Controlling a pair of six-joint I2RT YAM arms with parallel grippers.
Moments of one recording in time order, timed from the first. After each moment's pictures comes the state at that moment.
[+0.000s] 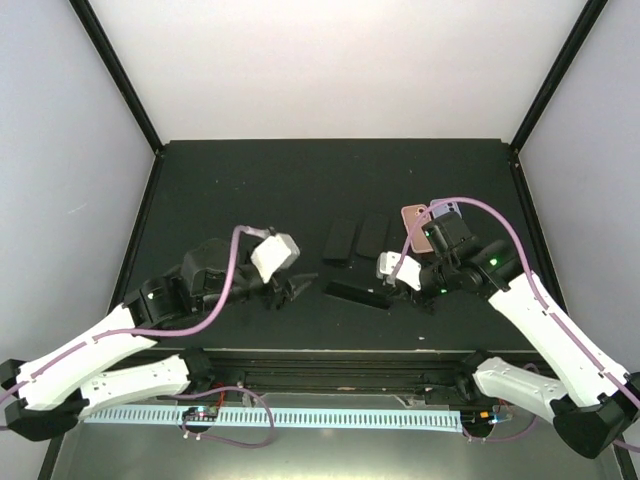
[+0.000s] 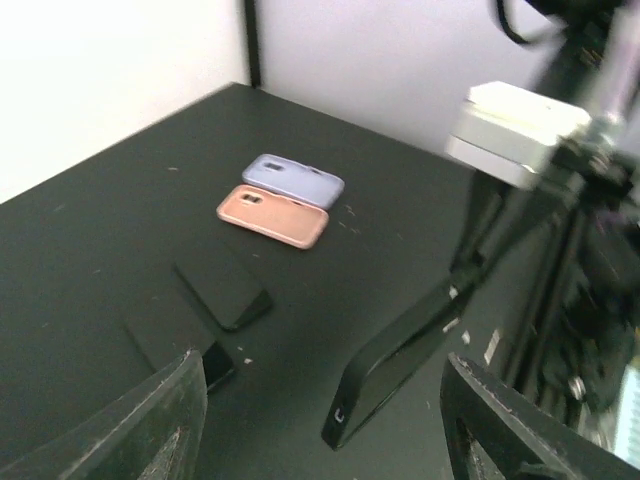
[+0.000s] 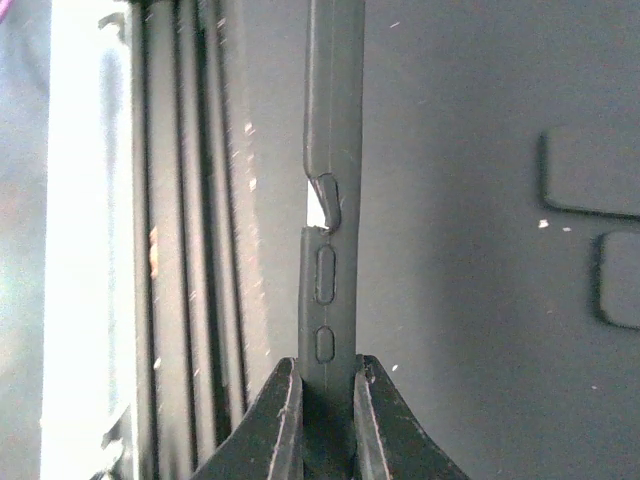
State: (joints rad) left arm -1.00 0.80 1.00 -0.54 0.00 -0.06; right arm 0.58 1.01 1.08 -1.14 -0.50 -0.71
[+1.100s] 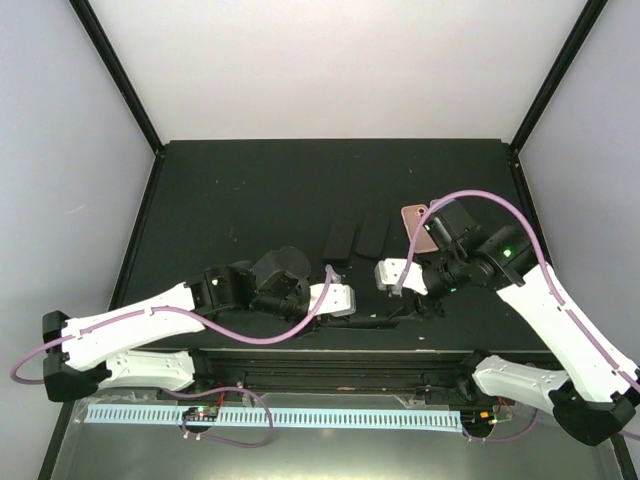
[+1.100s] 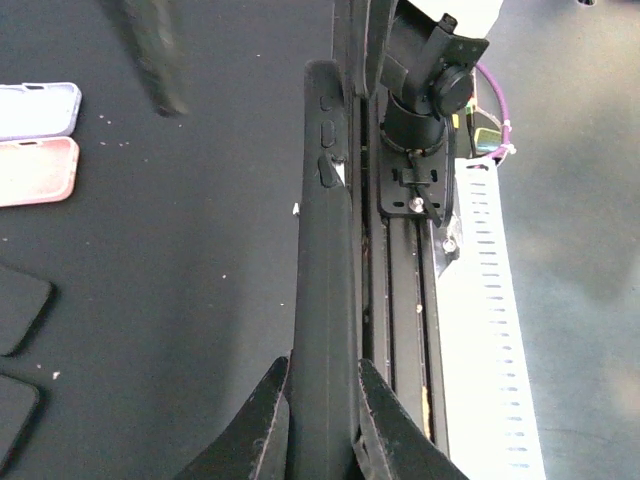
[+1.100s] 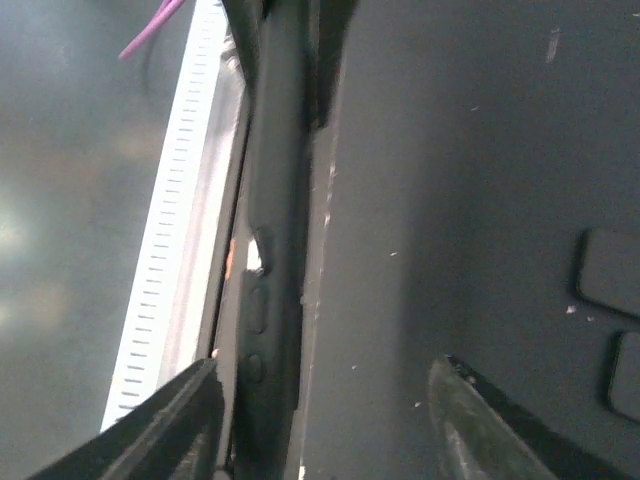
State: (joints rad) left arm -1.17 1.10 1.10 -0.66 0.28 0.21; right arm 0.66 1.09 1.33 -1.46 -0.59 -0.91
